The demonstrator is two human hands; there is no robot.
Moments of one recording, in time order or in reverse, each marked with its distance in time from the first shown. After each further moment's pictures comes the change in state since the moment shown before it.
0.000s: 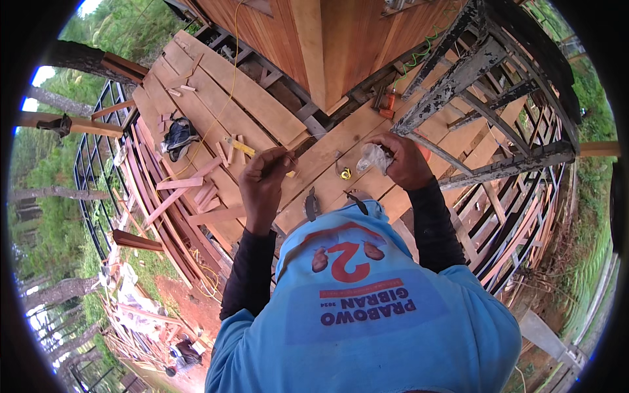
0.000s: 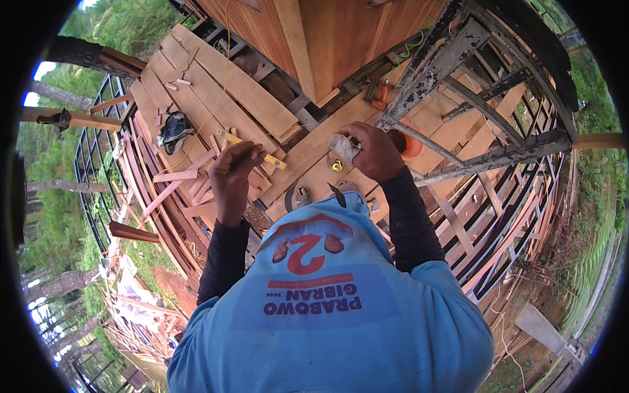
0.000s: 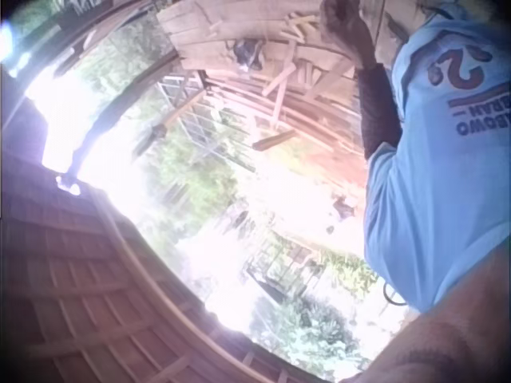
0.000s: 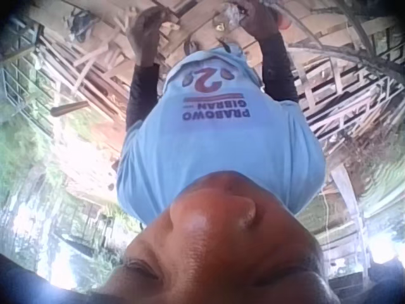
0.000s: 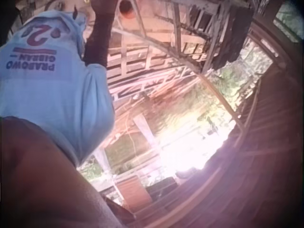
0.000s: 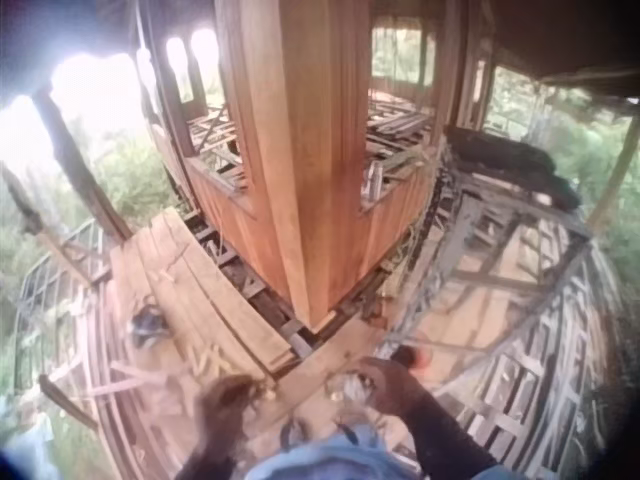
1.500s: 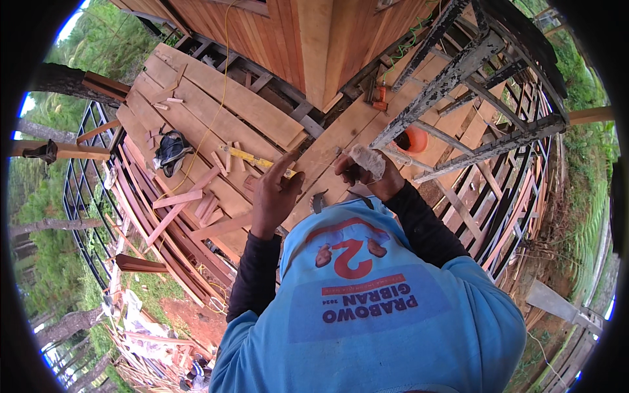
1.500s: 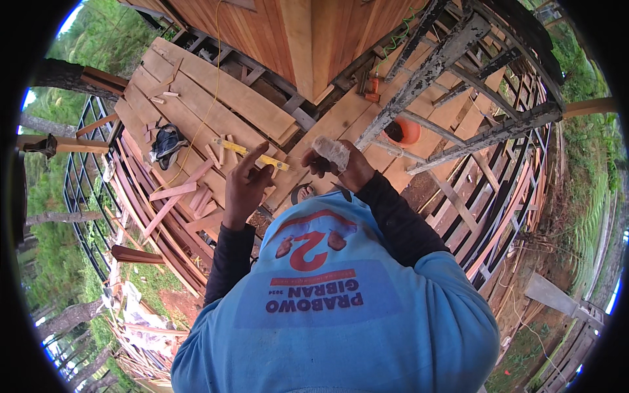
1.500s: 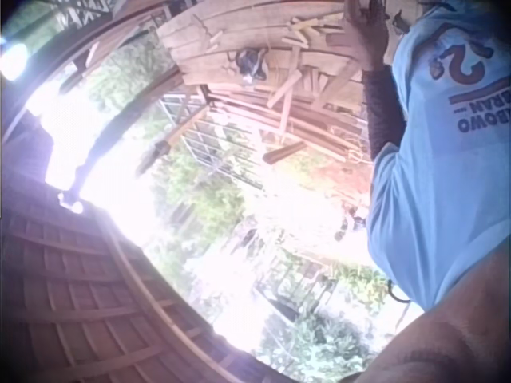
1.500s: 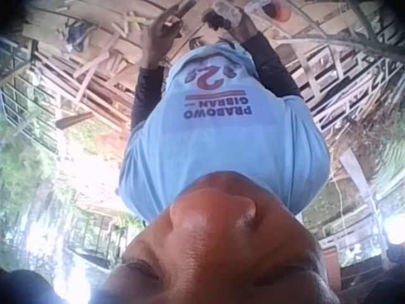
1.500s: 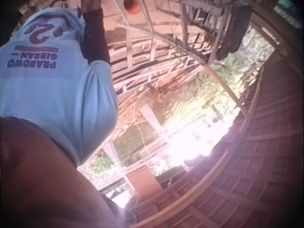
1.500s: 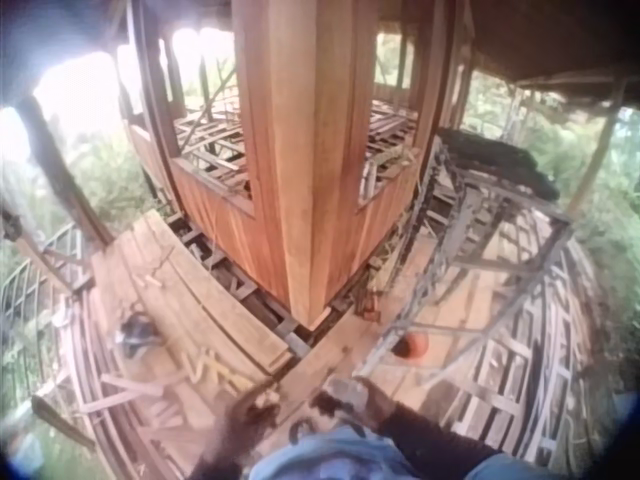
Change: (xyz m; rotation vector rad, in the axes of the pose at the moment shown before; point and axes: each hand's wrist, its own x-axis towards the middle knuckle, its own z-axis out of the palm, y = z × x) left_hand 0.002 0.010 -0.089 0.460 -0.313 -0.088; right_hand -0.001 -0.029 0.135 1.109 -0.153 0.354
